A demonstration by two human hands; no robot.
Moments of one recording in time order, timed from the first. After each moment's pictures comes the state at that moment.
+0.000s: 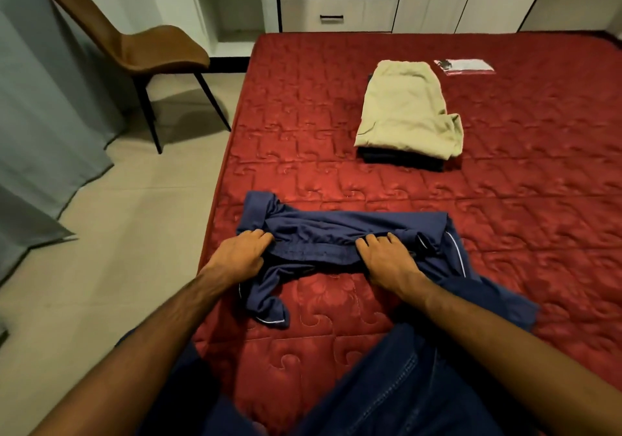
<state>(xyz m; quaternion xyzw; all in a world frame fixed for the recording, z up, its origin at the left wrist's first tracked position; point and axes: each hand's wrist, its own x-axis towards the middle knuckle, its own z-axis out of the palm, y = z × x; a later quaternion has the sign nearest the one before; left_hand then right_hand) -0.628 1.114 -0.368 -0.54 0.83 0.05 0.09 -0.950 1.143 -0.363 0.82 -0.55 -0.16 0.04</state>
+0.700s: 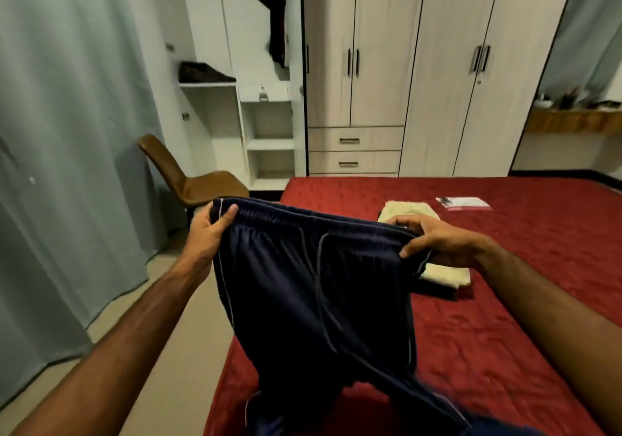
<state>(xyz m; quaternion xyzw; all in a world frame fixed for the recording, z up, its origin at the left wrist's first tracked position) -0.587 1.073 -0.108 -0.46 0.52 0.34 -0.64 -0.999 1.052 -0.087 0.65 -0.36 0.27 -0.61</state>
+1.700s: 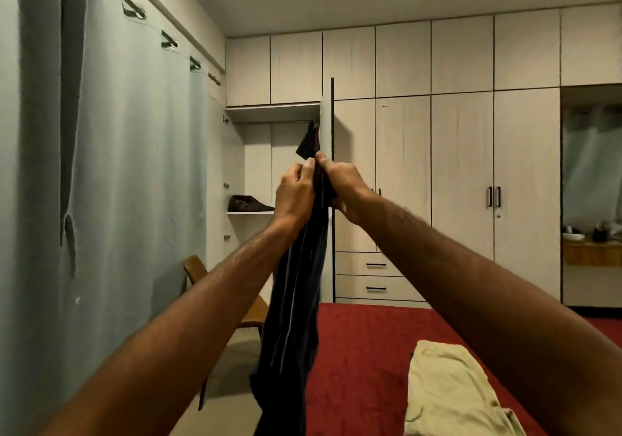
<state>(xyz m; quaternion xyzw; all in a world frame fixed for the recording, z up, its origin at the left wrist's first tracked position) -0.699 1.095 0.198 -0.39 0.61 0.11 -0.68 -0.796 1.068 0.223 0.66 -0.28 0.58 -0.39</state>
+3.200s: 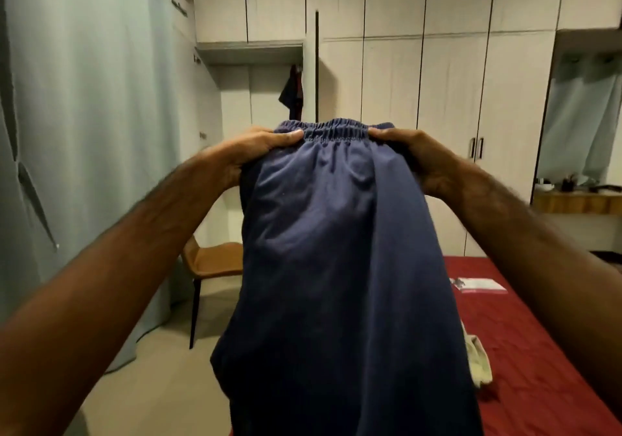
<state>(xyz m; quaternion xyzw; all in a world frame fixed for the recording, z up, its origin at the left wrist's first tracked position) -0.647 1.103 0.198 -0.47 0.64 0.37 -0.48 -0.923 1.073 0.183 0.68 -0.25 0.43 -0.54</state>
